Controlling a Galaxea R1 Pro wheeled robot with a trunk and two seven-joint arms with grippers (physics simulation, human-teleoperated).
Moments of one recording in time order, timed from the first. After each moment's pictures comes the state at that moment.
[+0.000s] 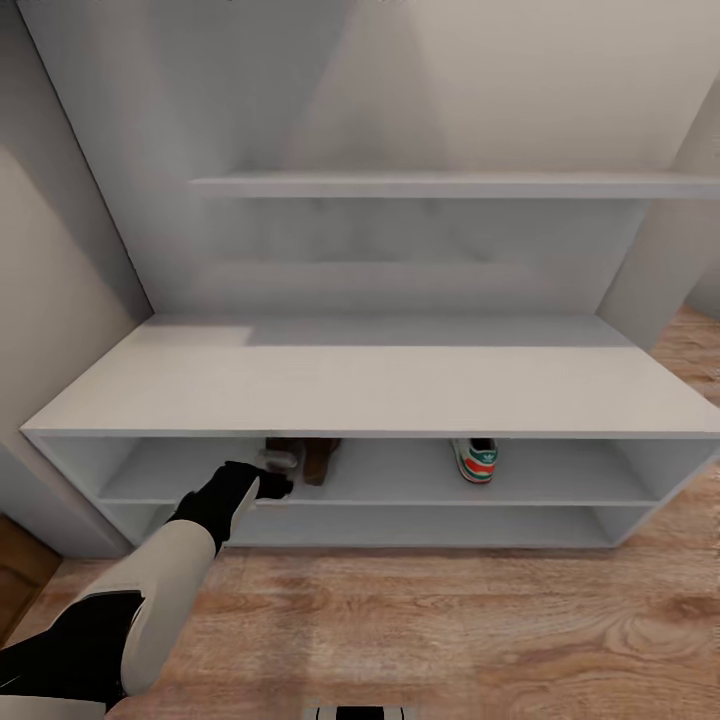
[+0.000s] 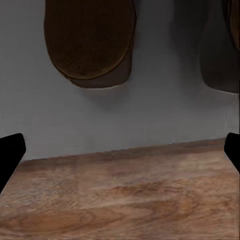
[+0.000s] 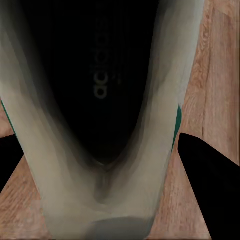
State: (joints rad) left arm -0.97 -0.07 0.09 -0.42 -0.24 0.52 -0.06; right arm -0.34 -0.62 -1.05 -0.31 0.02 -0.10 -0.11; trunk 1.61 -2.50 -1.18
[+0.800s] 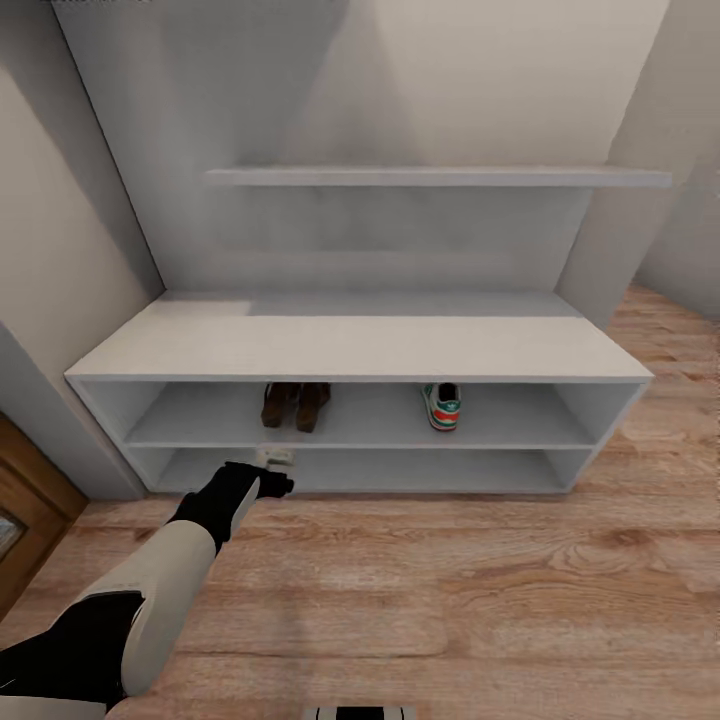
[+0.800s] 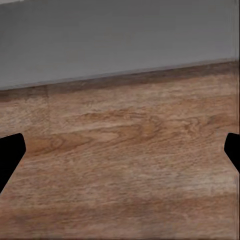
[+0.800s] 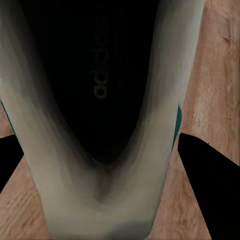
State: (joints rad) left arm -0.96 -0.07 0.09 -0.42 -0.24 0.50 -0.06; right arm -0.34 -0.62 -1.05 -0.31 0.02 -0.10 -0.11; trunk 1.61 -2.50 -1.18
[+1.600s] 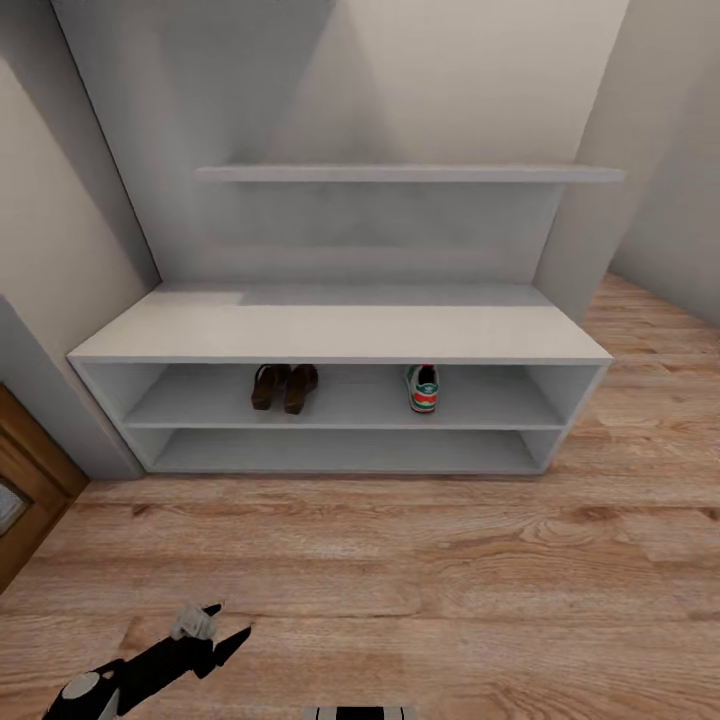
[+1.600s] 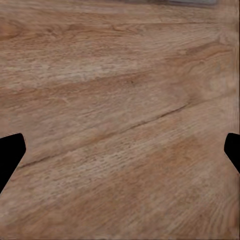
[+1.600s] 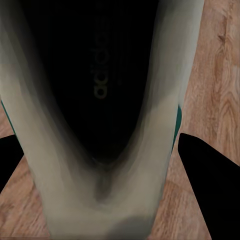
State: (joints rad) left arm -0.36 0.20 0.22 -0.54 -0.05 -0.20 -0.91; right arm -0.34 -0.60 -1.04 -0.29 0.08 -0.11 -0.11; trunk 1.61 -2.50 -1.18
